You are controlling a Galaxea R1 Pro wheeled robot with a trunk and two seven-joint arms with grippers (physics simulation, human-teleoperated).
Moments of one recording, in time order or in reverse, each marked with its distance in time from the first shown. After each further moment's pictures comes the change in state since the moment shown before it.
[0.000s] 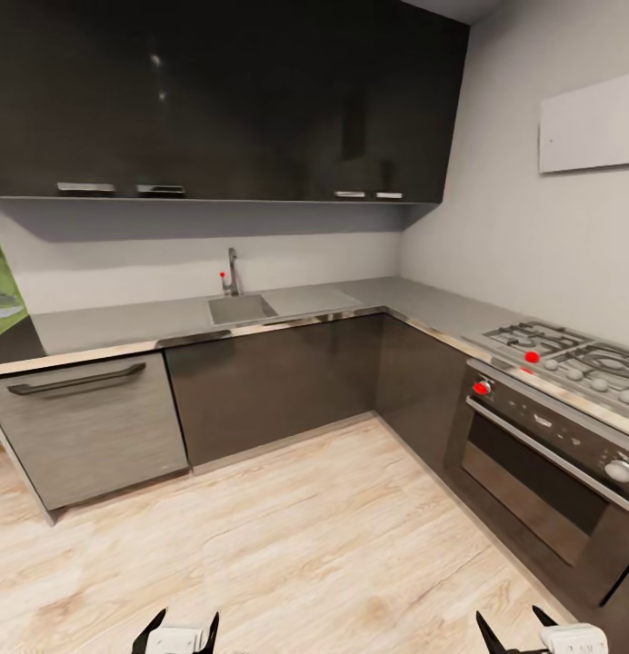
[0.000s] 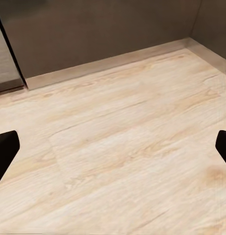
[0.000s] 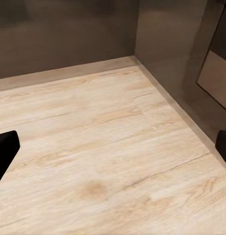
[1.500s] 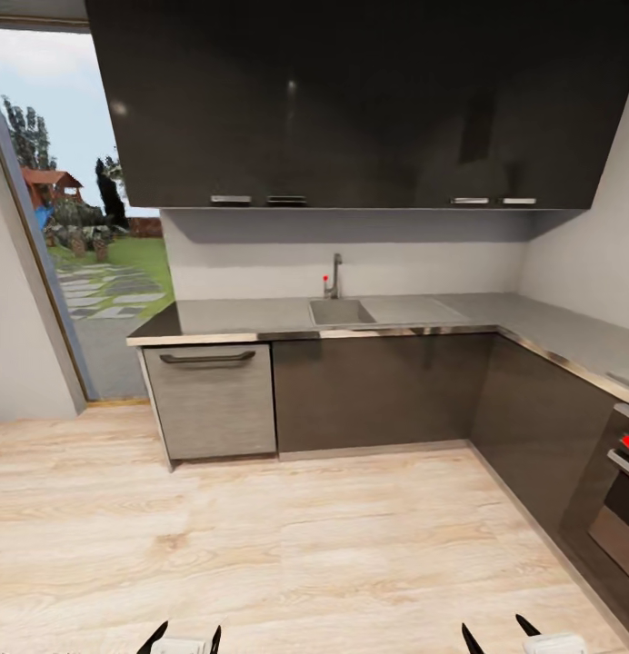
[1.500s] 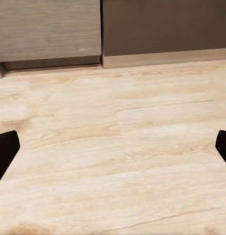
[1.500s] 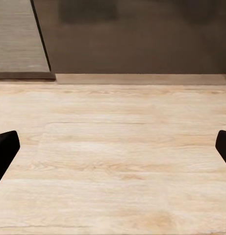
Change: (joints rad) left arm -0.002 0.000 -0.009 0.047 -0.003 0.000 0.000; right arm 0.000 0.002 0.053 0.060 0.010 -0.041 -0.005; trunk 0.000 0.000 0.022
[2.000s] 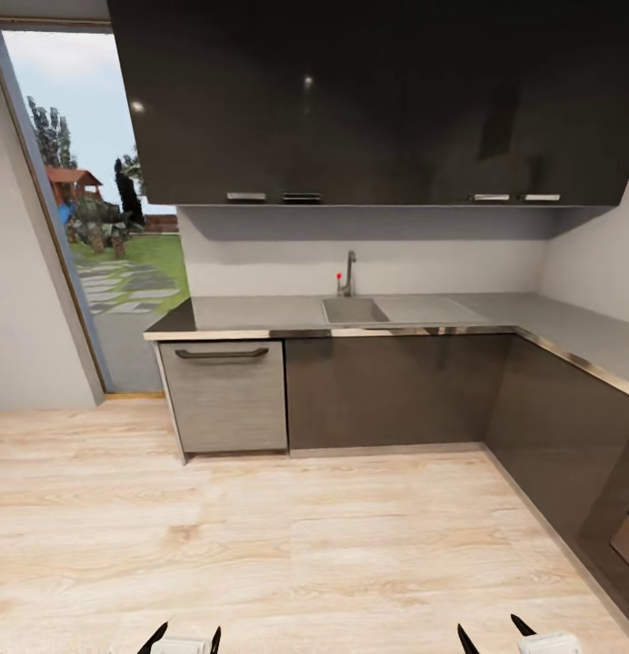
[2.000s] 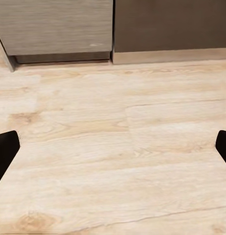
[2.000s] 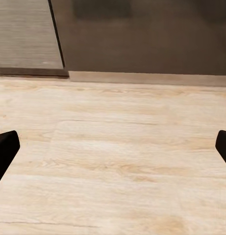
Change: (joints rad) left arm 0.000 0.001 -0.001 0.002 0.002 0.000 0.000; right arm 0.000 0.001 0.015 0.002 0.002 0.000 0.000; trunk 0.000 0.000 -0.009
